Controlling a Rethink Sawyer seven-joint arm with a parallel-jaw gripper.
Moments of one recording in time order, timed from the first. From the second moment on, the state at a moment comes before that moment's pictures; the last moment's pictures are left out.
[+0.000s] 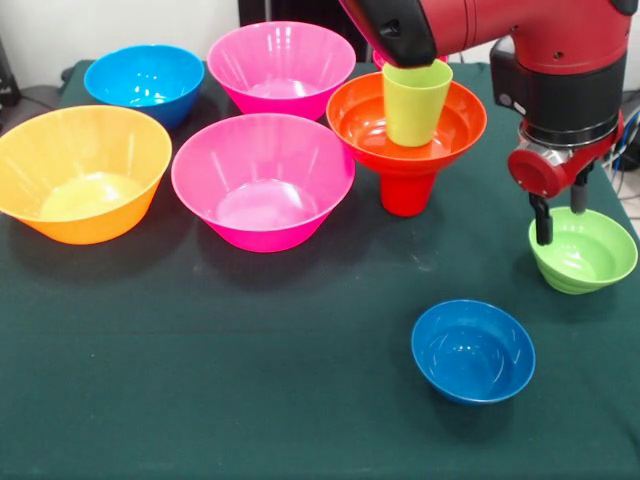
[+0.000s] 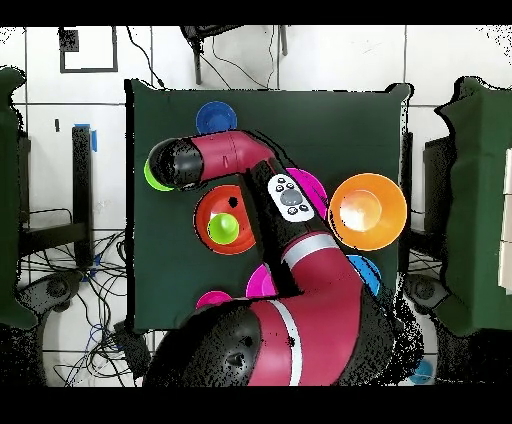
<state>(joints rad) -0.32 -0.42 0.54 1.39 -0.36 0.66 1.26</state>
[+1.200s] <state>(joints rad) -0.32 -0.37 0.54 1.35 -0.43 0.59 1.26</state>
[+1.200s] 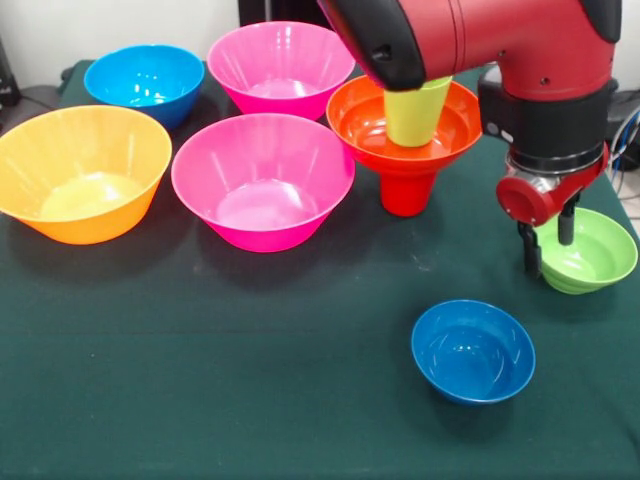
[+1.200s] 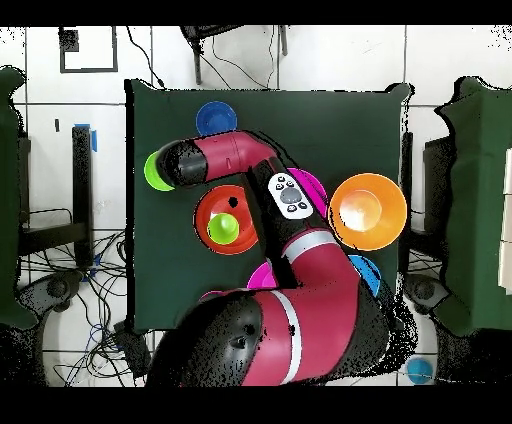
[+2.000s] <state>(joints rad) -0.31 -0.27 0.54 1.32 -0.43 0.59 1.26</state>
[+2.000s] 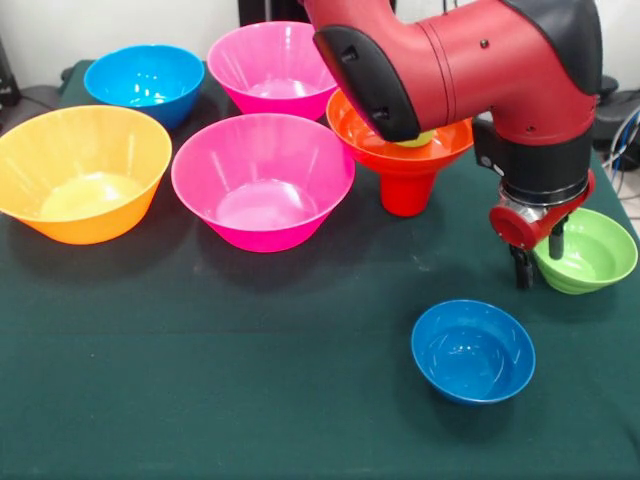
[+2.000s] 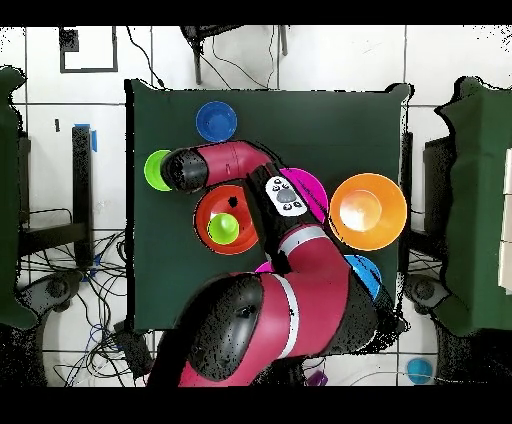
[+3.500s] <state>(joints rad) -0.34 -0.26 0.56 1.33 -0.40 0.57 1.26</state>
